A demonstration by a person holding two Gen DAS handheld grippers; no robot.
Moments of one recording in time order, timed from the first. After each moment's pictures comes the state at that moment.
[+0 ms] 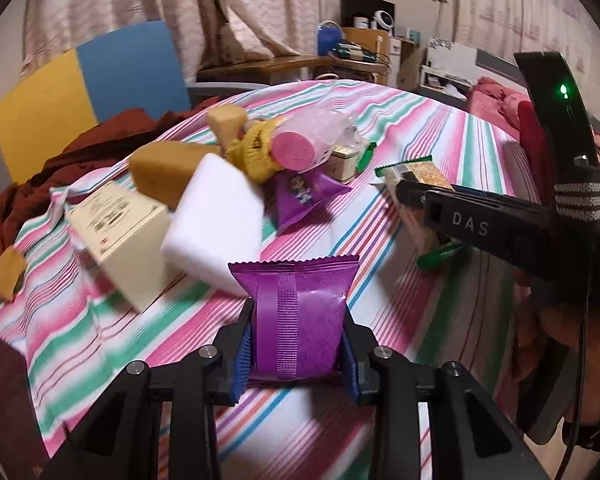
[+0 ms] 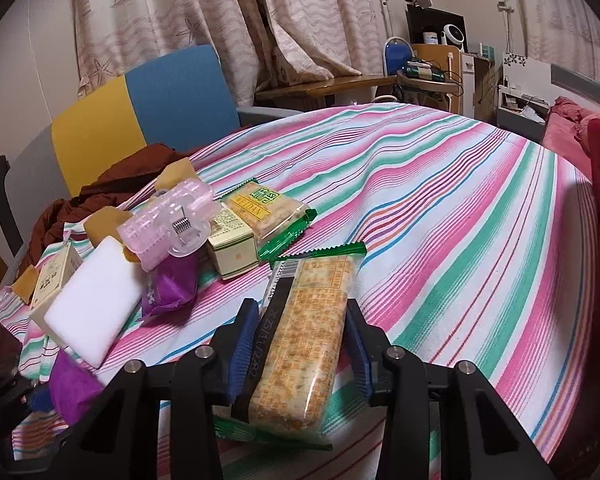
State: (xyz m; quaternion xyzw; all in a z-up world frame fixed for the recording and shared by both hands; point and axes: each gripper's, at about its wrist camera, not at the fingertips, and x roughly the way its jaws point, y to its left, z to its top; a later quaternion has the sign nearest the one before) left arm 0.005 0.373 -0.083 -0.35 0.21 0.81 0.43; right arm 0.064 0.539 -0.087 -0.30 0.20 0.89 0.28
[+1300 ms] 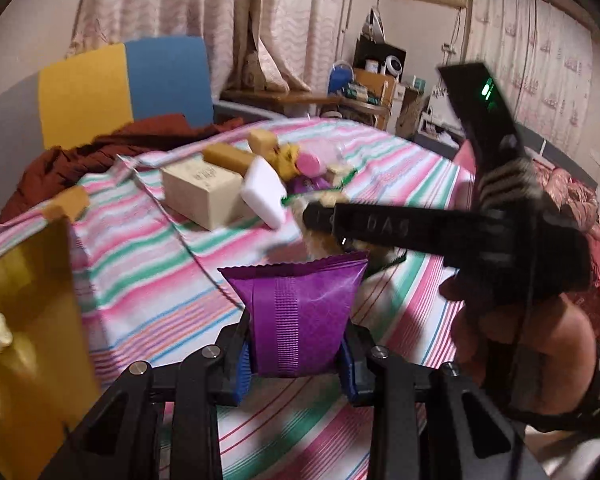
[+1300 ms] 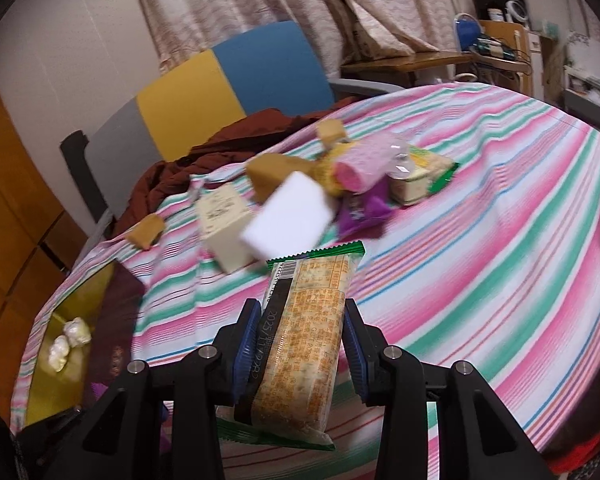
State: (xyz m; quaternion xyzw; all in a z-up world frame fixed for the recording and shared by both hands) left arm 0.066 0.240 -0.034 -0.33 0.12 0.82 0.45; right arm 0.076 0.417 -0.047 -0.32 0.23 0.91 0.11
